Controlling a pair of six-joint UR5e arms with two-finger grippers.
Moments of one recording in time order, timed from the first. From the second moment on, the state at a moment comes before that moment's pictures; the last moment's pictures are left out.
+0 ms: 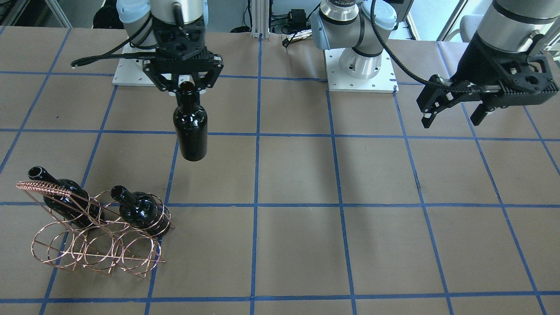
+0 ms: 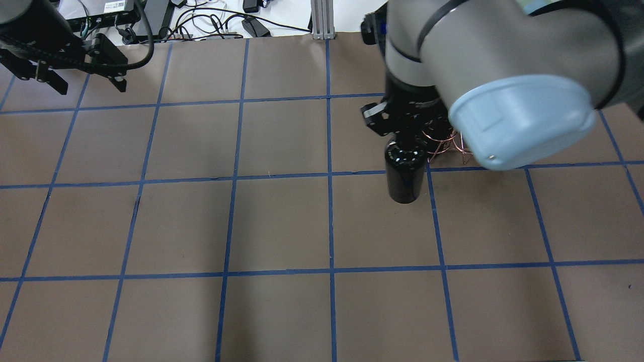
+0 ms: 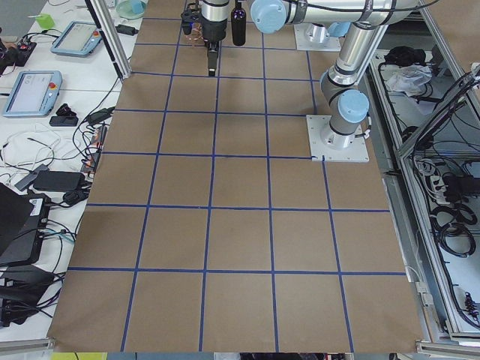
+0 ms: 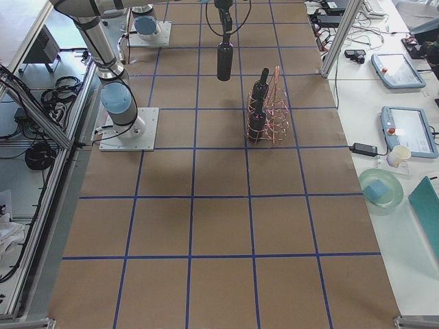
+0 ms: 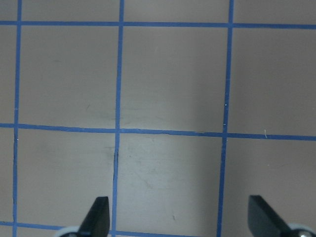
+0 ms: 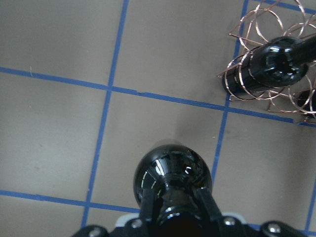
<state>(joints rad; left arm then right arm) -1.43 -1.57 -1.49 -1.52 1.62 0.09 1.78 -1.60 1.59 -1.66 -1.68 -0.06</state>
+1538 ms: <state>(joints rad) -1.56 -1.55 -1.50 -1.55 1.61 -0.09 1.36 -1.48 1.54 -1.84 -1.47 -0.58</state>
